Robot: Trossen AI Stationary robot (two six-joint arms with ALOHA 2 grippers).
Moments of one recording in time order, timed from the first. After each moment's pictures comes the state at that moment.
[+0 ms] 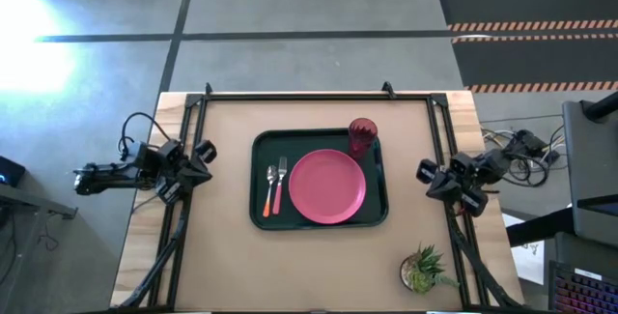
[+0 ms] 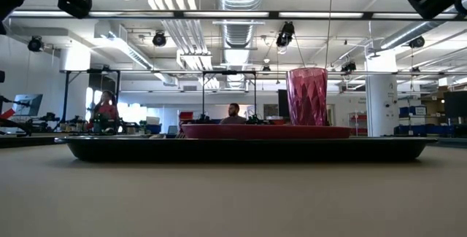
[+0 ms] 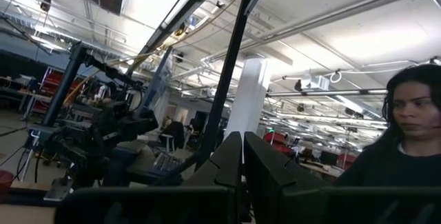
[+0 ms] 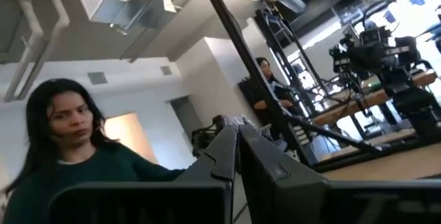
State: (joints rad) left arm 0.00 0.00 0.12 0.38 0.32 -0.47; right arm 0.50 0.03 0.09 0.35 0.04 0.50
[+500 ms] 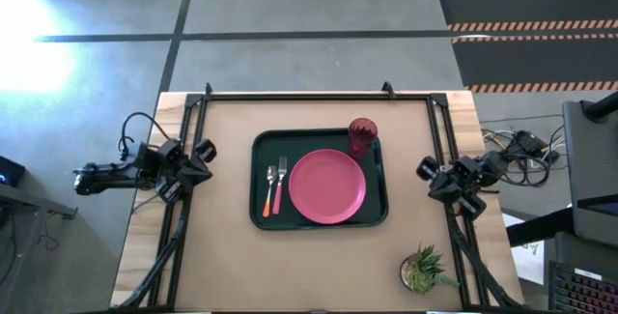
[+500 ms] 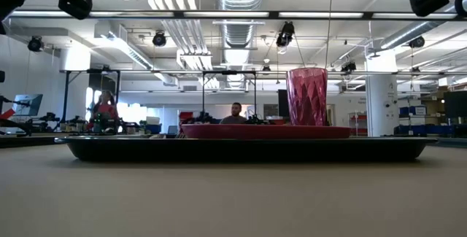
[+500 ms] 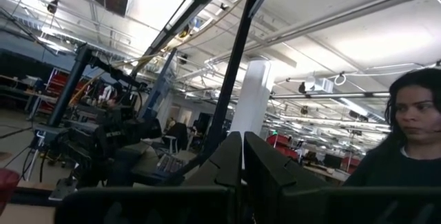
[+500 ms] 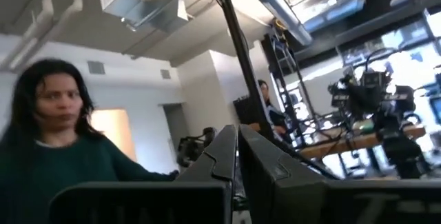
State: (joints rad) left arm 0.00 0.01 0.12 0.38 0.30 -0.47; right arm 0.50 0.00 0.01 0.51 0.02 0.28
